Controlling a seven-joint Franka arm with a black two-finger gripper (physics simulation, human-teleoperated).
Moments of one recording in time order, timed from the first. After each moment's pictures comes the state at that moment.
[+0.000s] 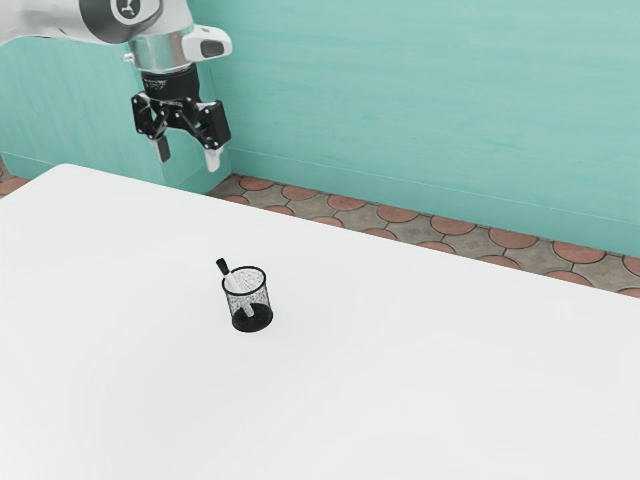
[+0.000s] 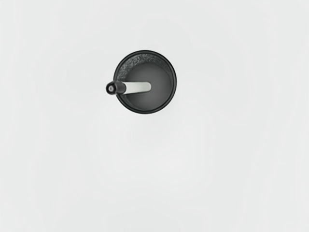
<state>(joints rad) 0.13 0.07 -0.16 -1.47 0.03 1.51 -0.09</state>
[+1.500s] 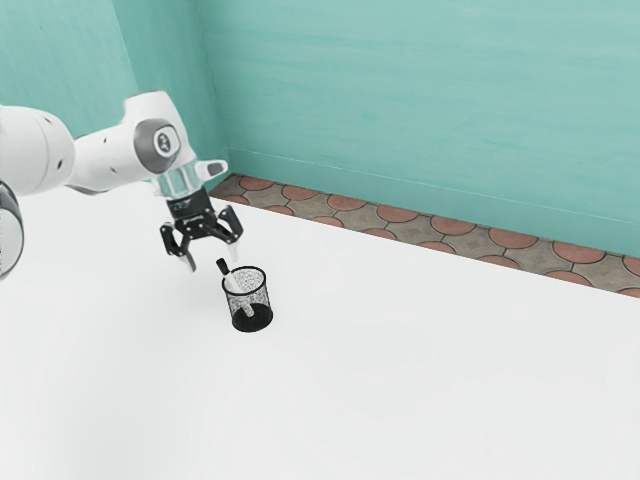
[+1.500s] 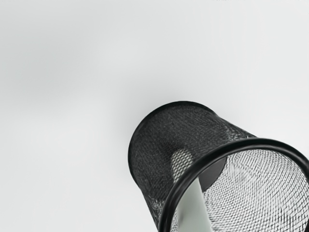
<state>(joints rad) 0.19 0.49 0.02 -1.57 -0.31 1.86 -0.08</state>
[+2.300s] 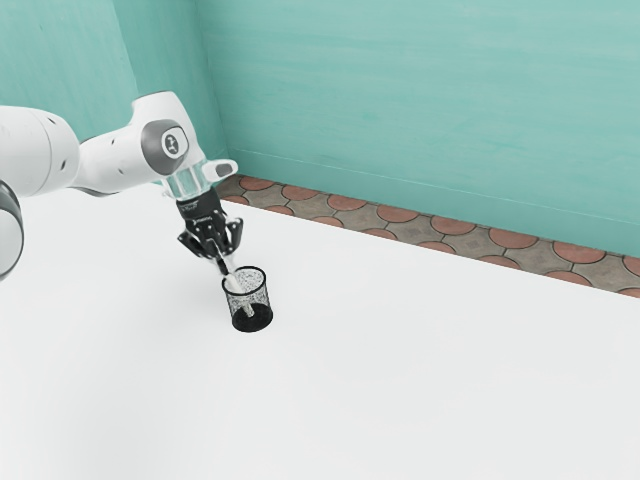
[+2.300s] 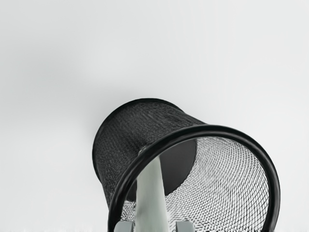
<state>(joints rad) 0.19 0.48 -0.01 -1.58 -0.31 1.88 0.02</state>
